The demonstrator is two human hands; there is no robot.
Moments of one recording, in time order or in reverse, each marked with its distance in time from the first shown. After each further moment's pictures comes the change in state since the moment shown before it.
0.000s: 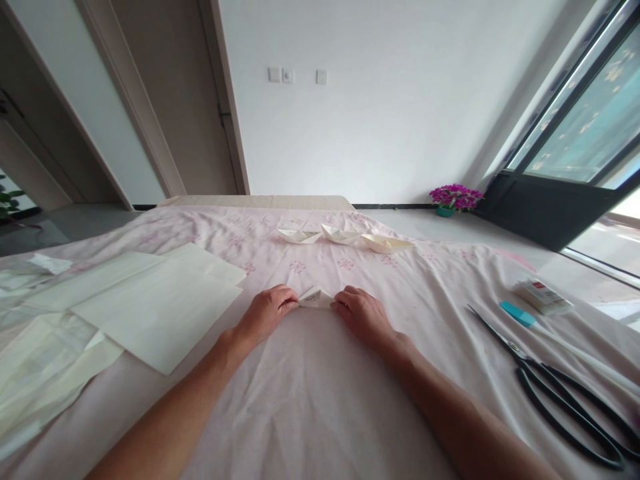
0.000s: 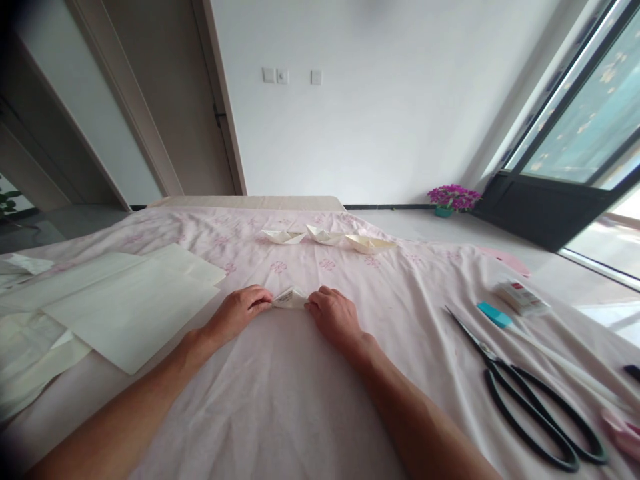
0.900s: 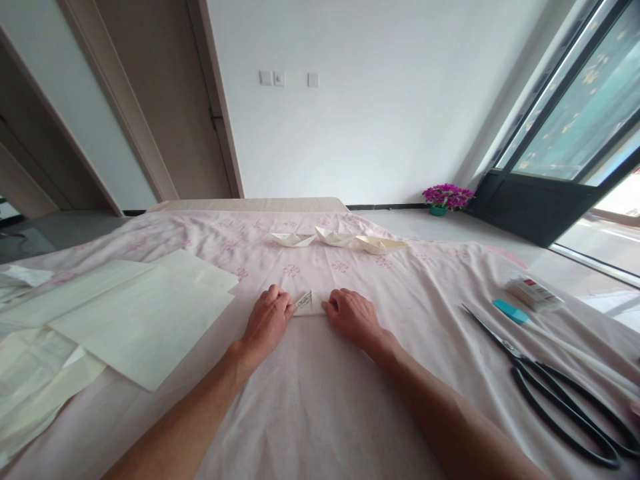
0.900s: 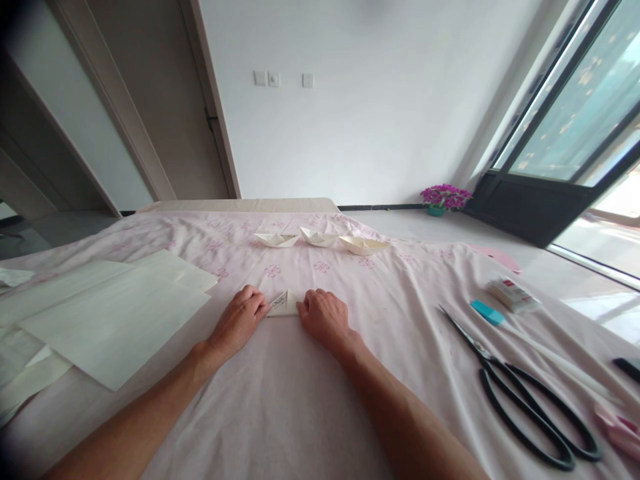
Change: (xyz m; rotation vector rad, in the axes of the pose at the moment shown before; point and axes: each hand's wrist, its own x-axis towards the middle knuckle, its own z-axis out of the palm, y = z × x) left_hand 0.005 0.008 0.025 0.365 0.134 -0.022; right_hand 0.014 -0.003 0.016 -0.105 -0.011 0.184
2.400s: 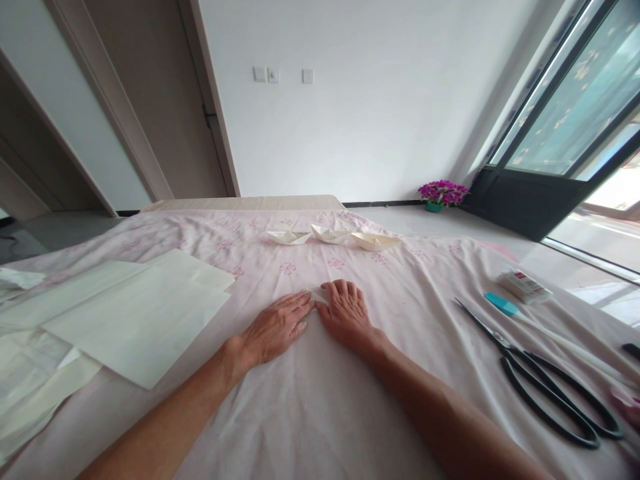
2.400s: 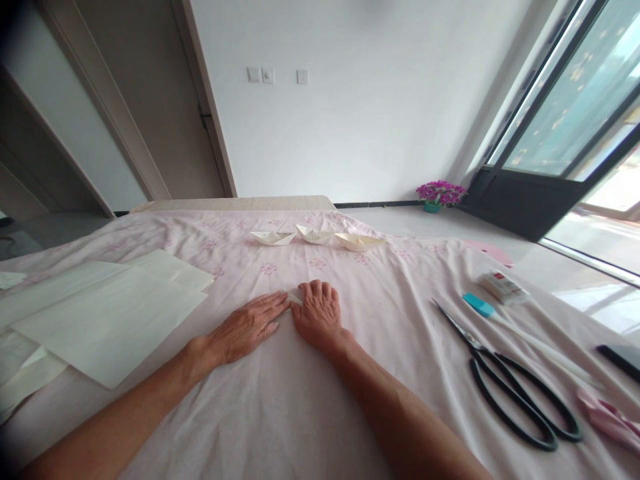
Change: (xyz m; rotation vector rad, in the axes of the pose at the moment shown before) left_hand -0.006 0.010 -0.004 0.079 -0.232 0.516; right_hand -0.008 -0.003 0.014 -0.014 0.189 -0.031
